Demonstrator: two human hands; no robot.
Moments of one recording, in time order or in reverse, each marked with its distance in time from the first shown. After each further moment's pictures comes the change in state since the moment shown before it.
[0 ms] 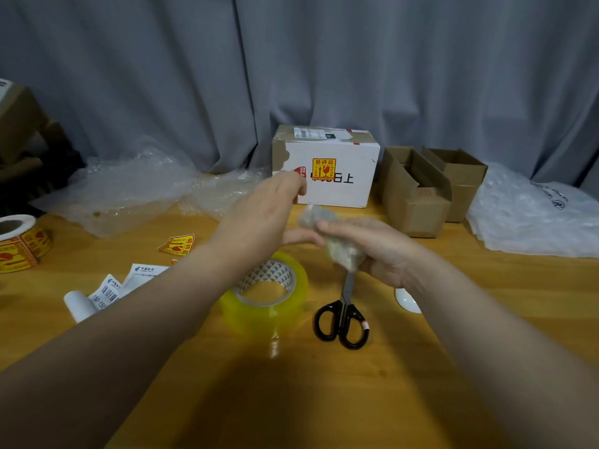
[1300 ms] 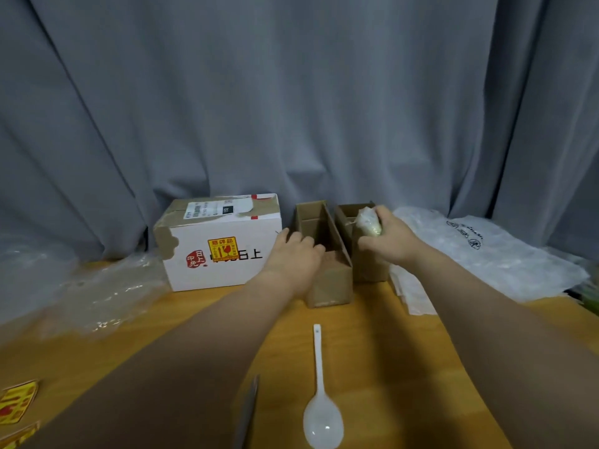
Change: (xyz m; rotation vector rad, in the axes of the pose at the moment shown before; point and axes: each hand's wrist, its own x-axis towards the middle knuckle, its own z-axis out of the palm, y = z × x) left_hand 0.206 0.065 0.164 0.496 -0.345 0.187; right_hand 0.061 -0.011 -0.260 -0.613 0.616 -0.138
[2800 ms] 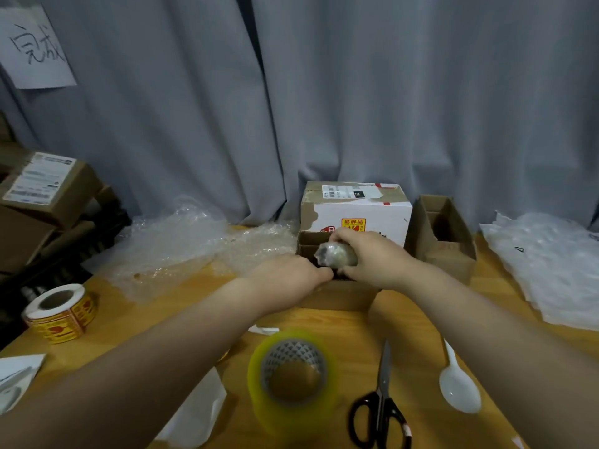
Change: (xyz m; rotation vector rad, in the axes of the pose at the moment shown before) left_hand -0.207 -0.130 -0.040 -0.026 -0.233 0.067; right_hand -0.080 -0.176 0.149 -0.359 -0.354 -0.525
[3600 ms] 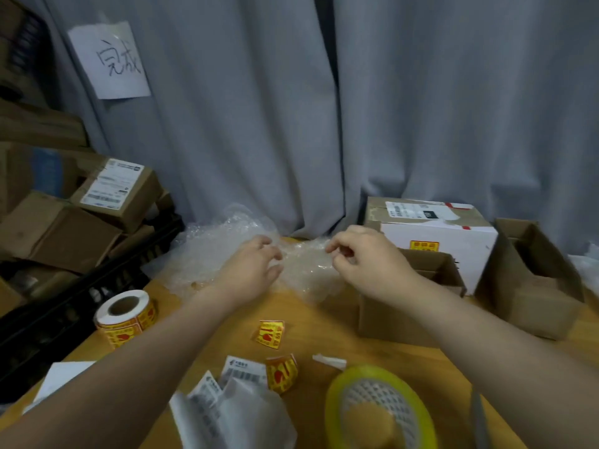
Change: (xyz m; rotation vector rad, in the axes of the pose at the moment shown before) left_hand -0.072 -0.145 0.070 -0.421 0.289 -0.595; right_hand 0.068 -0.102 0.023 0.095 0.232 -0.145
